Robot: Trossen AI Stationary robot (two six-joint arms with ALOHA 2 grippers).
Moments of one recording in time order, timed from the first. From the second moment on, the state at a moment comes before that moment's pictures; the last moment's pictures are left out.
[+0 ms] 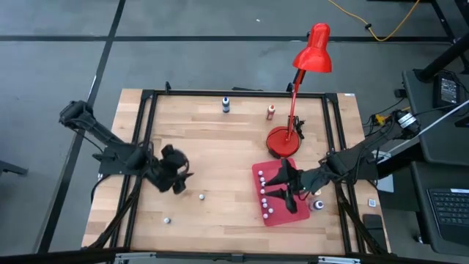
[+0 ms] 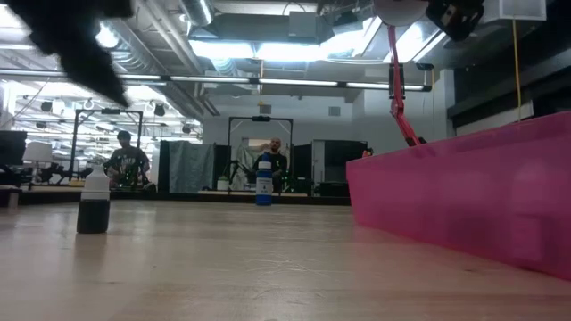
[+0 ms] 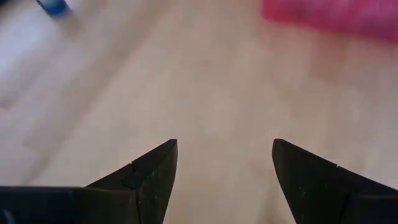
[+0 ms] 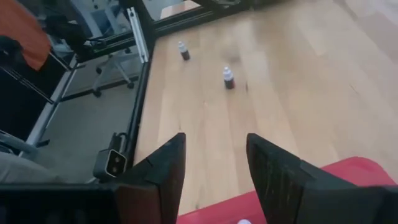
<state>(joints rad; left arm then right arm) -0.56 1.08 0.72 -0.67 -0.61 -0.87 0.55 1.24 0.86 -0.13 0.32 0.56</state>
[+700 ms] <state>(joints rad) -0.72 1.23 0.31 0.11 -0.52 -0.57 0.53 1.24 0.86 -0.12 0.29 0.54</state>
